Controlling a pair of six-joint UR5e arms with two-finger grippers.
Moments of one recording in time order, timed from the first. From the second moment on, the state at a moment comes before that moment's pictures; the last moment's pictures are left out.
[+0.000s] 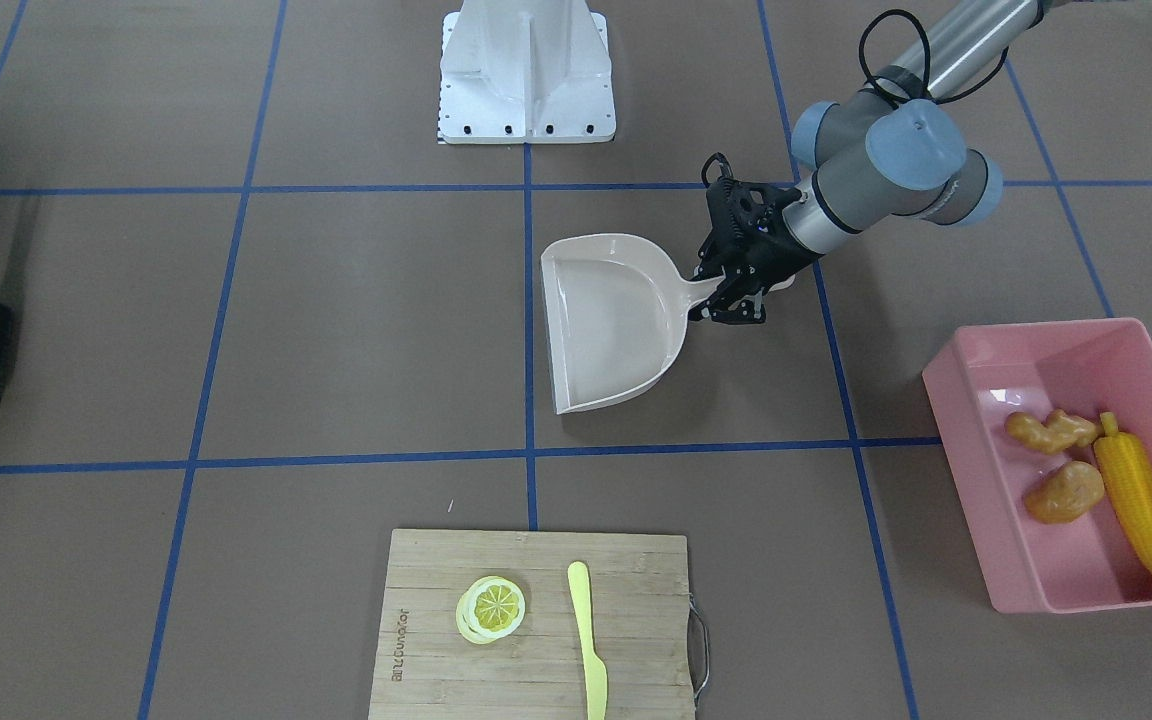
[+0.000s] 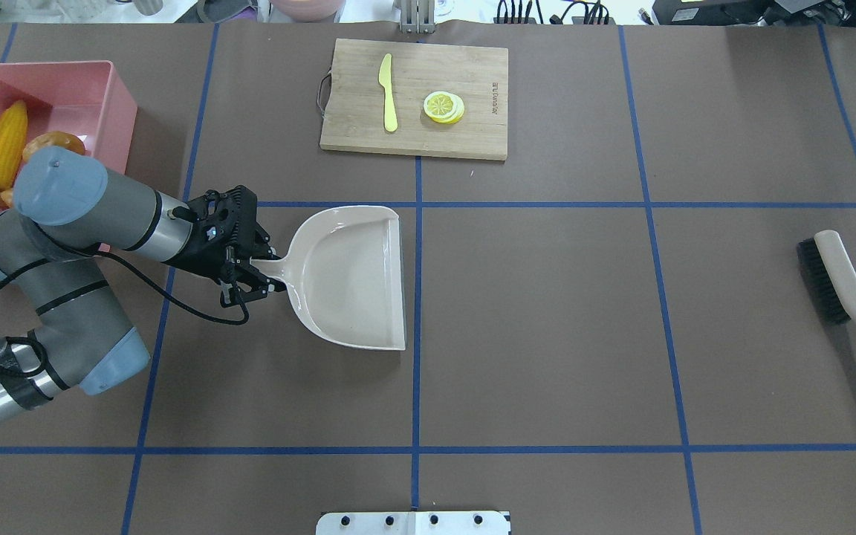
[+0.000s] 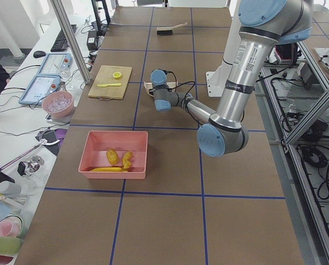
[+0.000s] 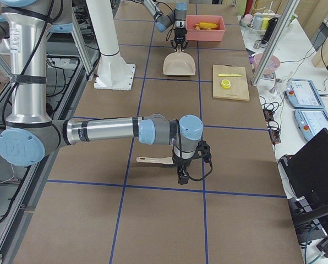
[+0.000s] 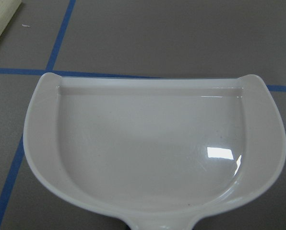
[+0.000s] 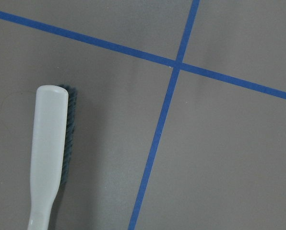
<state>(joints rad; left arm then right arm) -0.69 -1.92 -1.58 -2.46 -2.21 0.15 1.49 -1.63 1.75 -1.71 2.27 -0.21</state>
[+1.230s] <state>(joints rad) -0.64 -1.89 -1.58 -2.53 -2.15 0.16 1.49 -1.63 1.75 -1.70 2.27 -0.21</state>
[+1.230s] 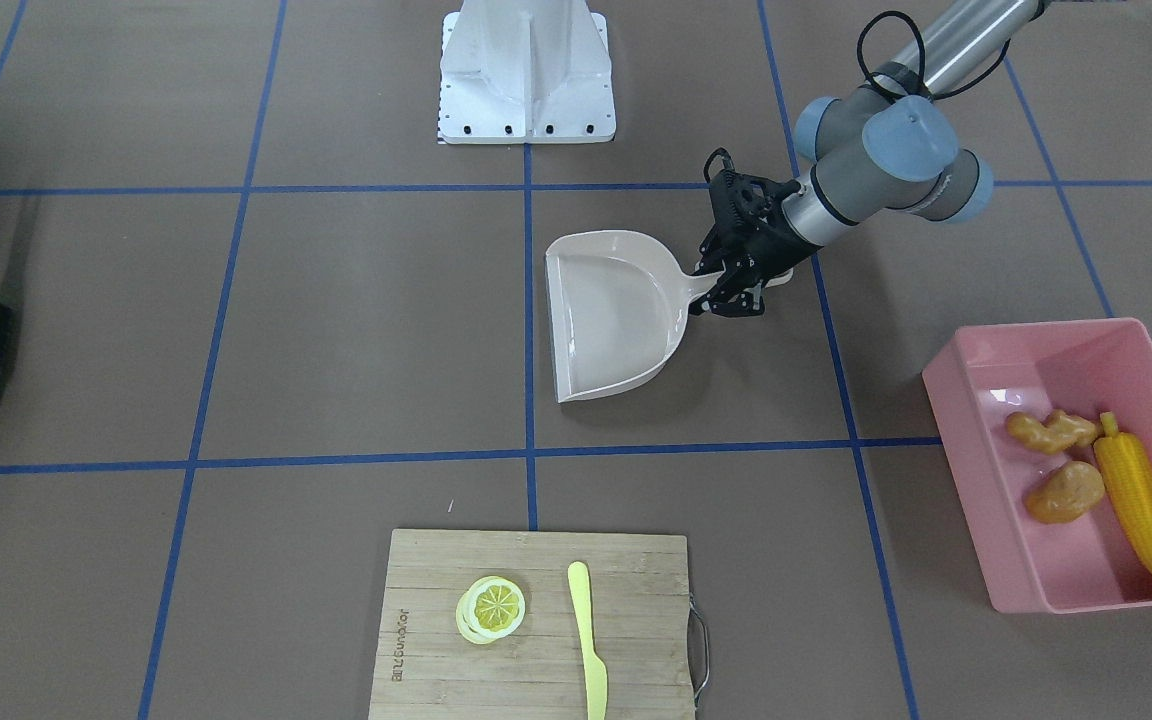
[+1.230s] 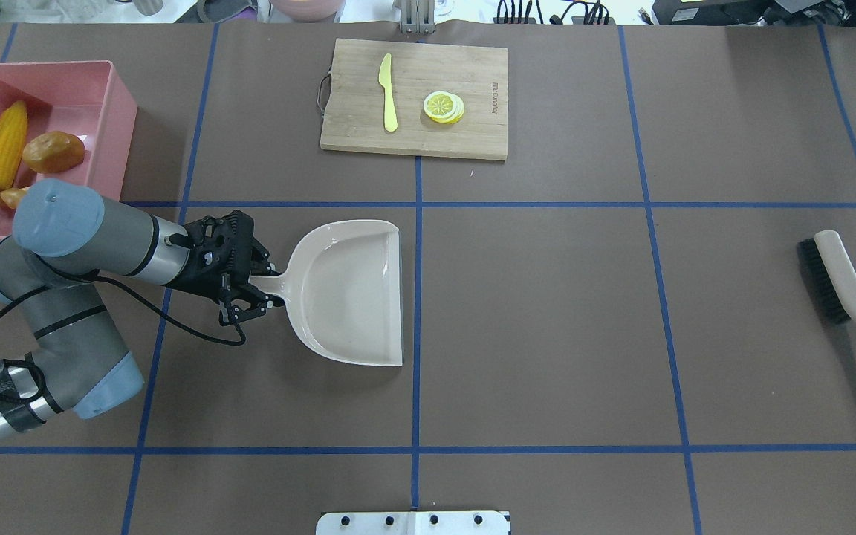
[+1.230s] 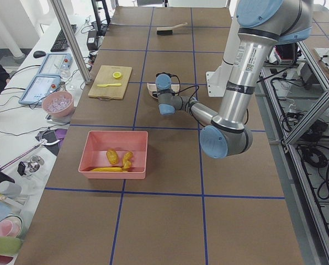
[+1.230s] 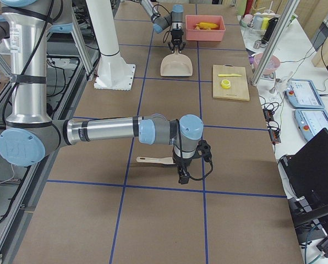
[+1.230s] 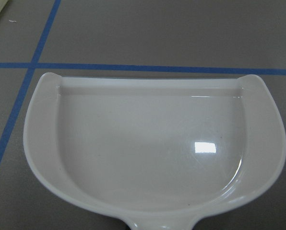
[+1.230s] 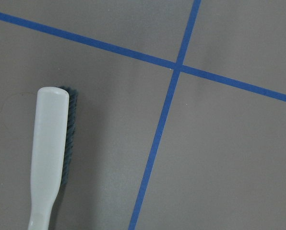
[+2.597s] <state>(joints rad) -0.62 -1.89 -1.60 -2.53 -2.13 0.18 1.49 -1.63 1.75 -1.70 2.27 -0.22</state>
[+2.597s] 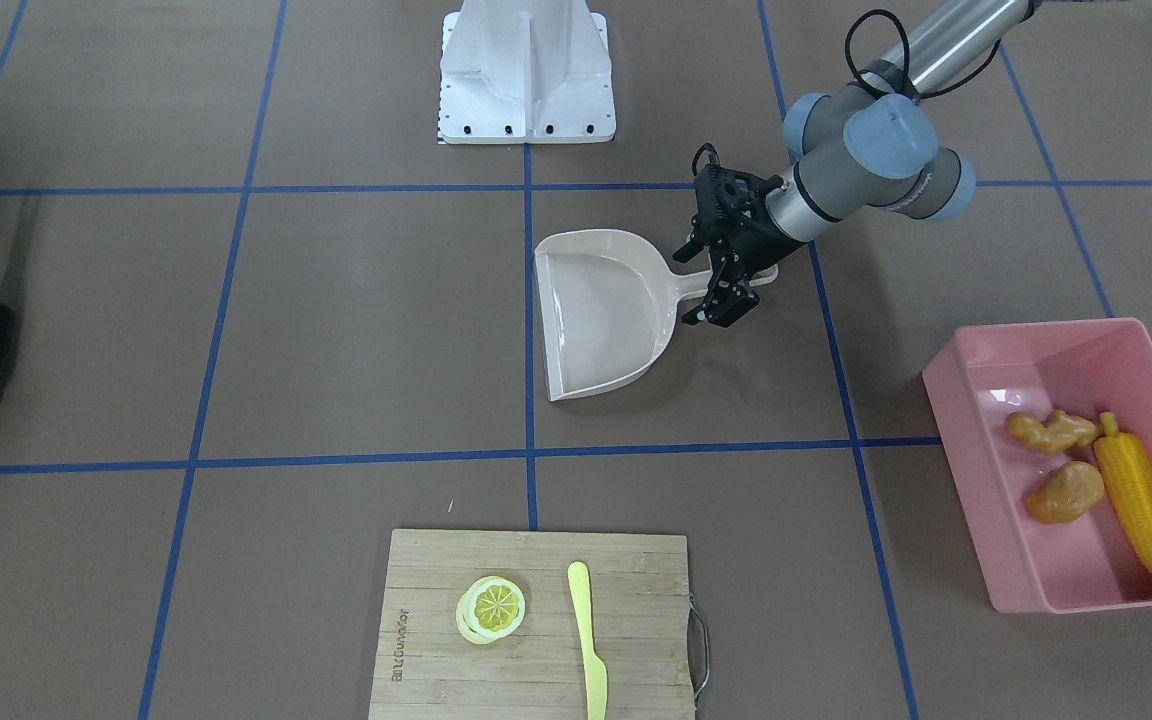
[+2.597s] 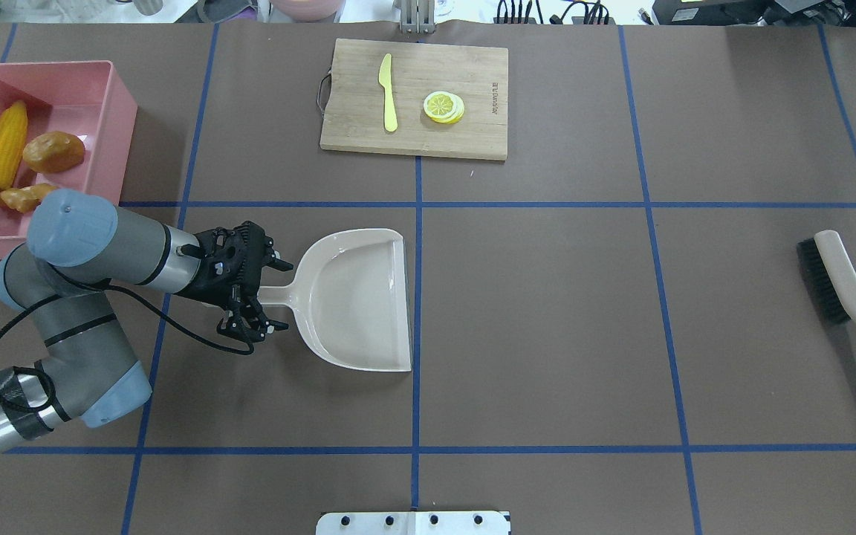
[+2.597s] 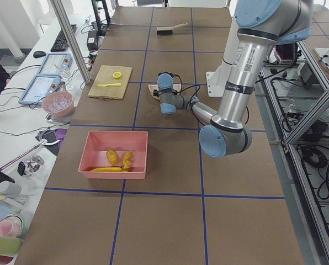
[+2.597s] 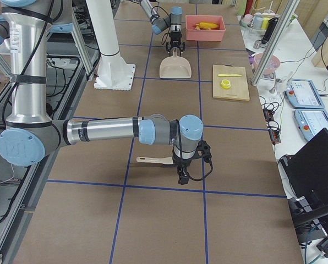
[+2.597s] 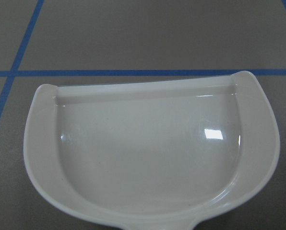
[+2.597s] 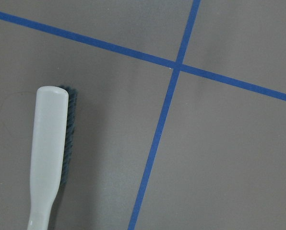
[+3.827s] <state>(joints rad) -1.03 -1.73 -1.83 -2.04 -2.04 -0.04 1.49 -1.64 1.75 -1.71 2.27 -0.22</state>
